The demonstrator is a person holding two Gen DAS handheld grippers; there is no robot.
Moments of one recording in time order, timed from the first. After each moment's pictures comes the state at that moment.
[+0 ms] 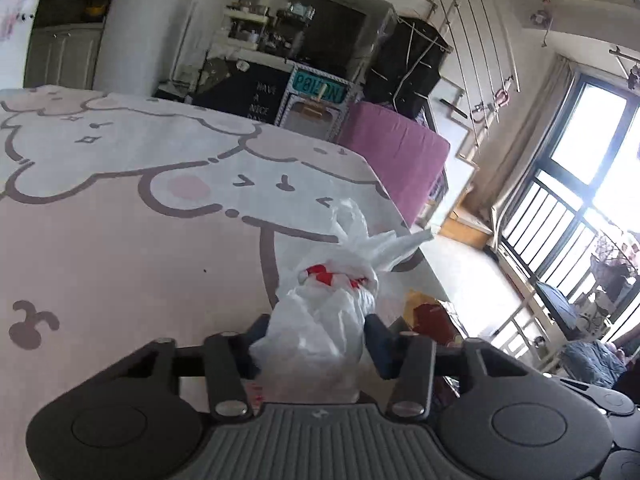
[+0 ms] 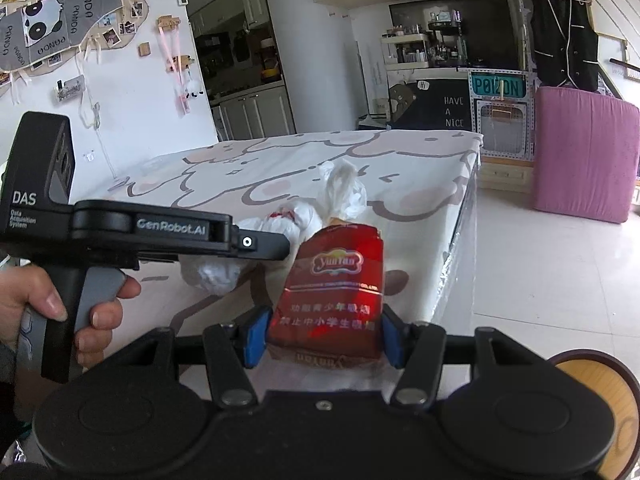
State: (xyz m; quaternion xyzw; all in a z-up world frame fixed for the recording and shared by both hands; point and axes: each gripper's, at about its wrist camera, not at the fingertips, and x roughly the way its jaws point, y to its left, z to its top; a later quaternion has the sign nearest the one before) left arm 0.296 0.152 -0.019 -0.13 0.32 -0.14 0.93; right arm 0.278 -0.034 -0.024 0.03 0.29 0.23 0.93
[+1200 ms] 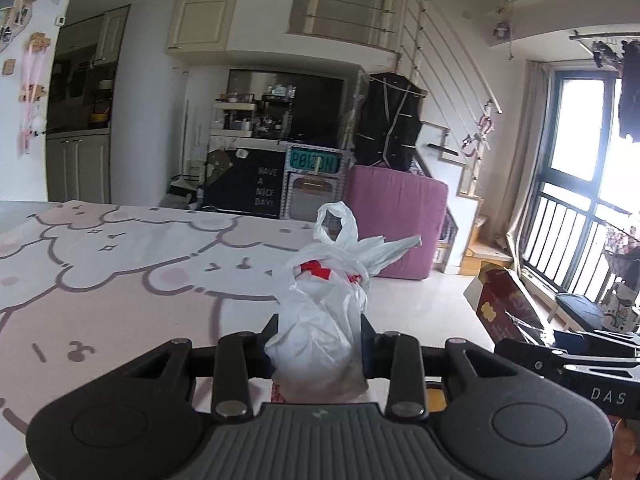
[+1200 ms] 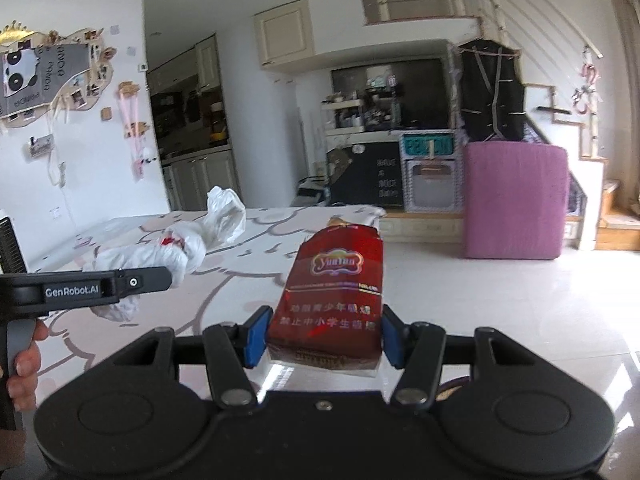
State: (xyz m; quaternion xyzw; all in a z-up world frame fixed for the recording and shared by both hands) left arm 0.183 0.059 0.060 -0.05 0.21 -0.10 0.97; right arm 0.196 -0.139 0.040 0.05 0.20 0.13 0.97
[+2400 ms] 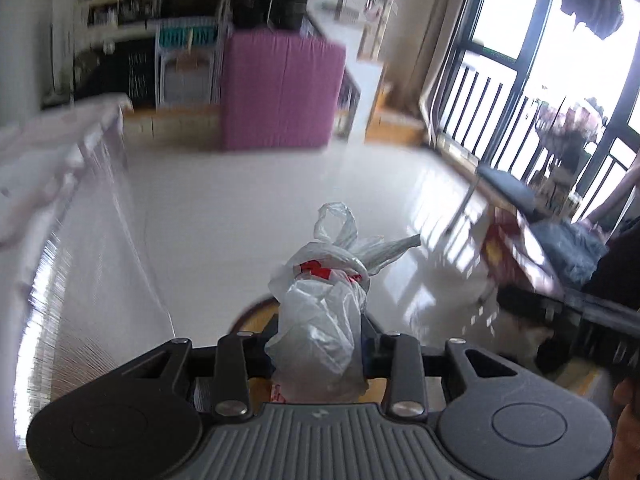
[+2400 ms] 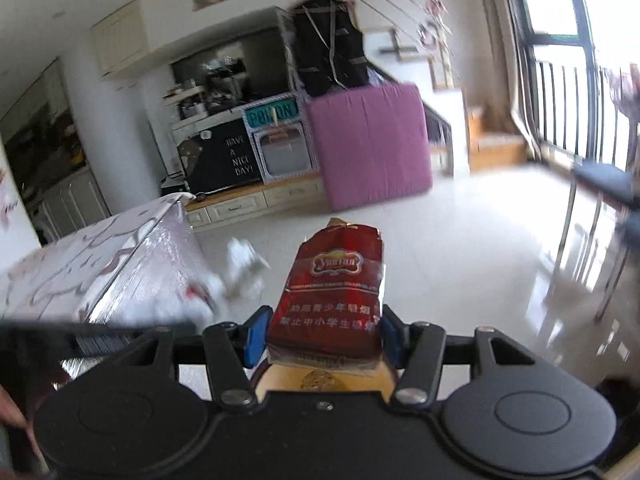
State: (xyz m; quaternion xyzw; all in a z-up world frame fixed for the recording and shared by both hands) left arm 0.320 -0.150 -0.043 0.01 0.40 -0.24 0.88; right arm 0.226 -0.318 -0.021 0.14 0.27 -0.06 0.95
